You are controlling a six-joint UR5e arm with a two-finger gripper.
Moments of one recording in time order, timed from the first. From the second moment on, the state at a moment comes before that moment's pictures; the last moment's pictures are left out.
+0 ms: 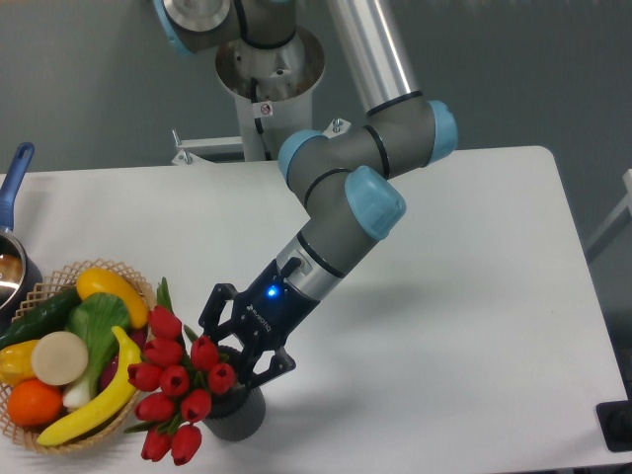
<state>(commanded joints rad) 2.42 -2.03 -1.62 -0.72 0.63 1.12</state>
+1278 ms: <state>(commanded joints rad) 2.44 -1.93 -1.58 -0.72 0.53 0.90</state>
